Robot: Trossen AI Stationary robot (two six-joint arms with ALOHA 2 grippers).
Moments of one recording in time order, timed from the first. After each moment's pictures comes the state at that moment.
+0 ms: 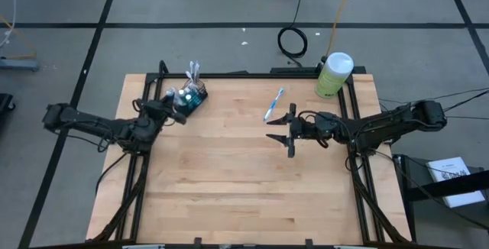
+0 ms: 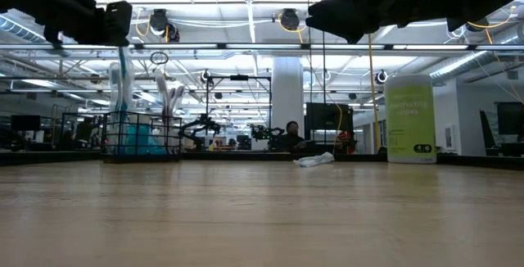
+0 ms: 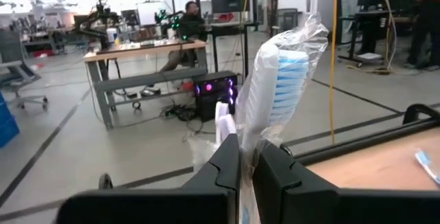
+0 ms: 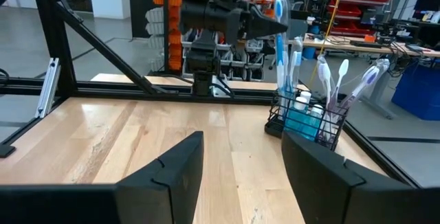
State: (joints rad) left arm -0.18 0.60 0.31 0.15 -1.38 -0.12; right arm 0.02 1.20 0.51 0.65 0.09 -0.06
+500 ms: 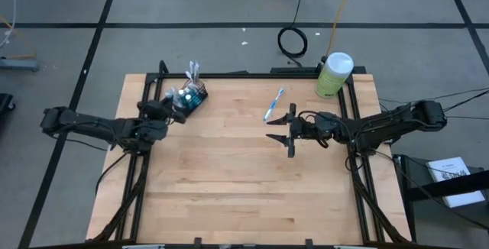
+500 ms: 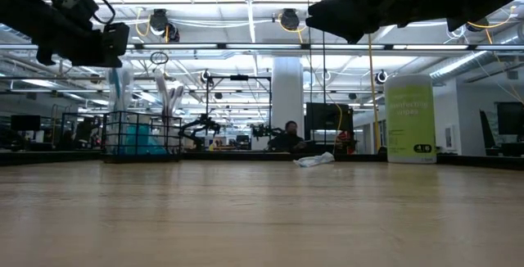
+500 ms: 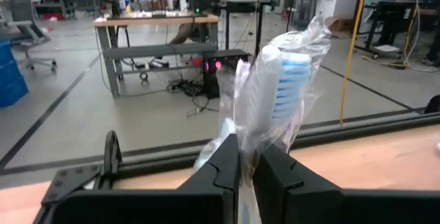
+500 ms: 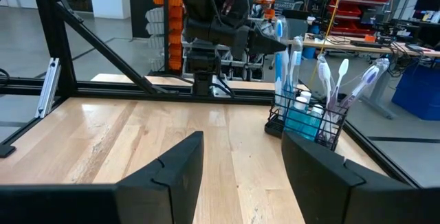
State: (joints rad) left arm -0.11 0.61 0.31 -0.25 -1.32 -0.59; right arm 0.02 1.20 0.51 0.65 0.08 -0.06
